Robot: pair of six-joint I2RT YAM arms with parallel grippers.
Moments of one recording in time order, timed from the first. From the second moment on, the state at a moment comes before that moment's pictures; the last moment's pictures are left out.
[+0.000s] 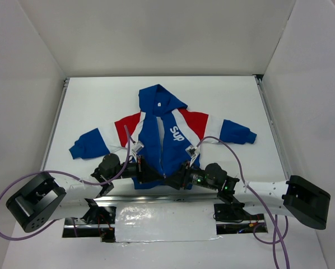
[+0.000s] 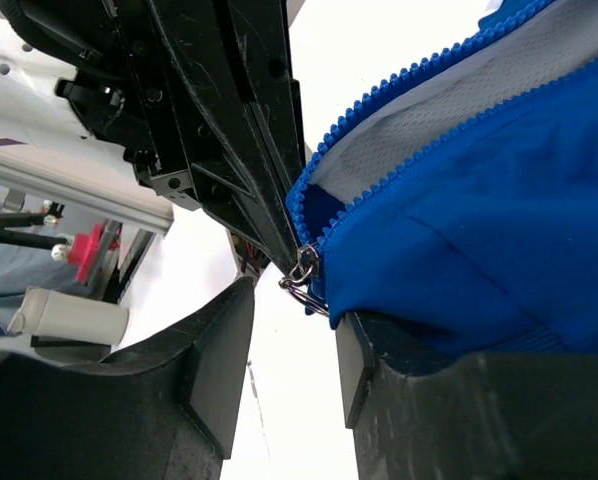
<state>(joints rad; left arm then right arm) -0.70 1.21 0.15 1.00 0.69 -0.84 1.04 1.02 0.13 0.80 -0.18 0.88</state>
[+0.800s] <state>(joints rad) -0.70 1.19 0.15 0.96 0.67 -0.82 1.04 0.99 0.13 0.76 -0.17 0.91</state>
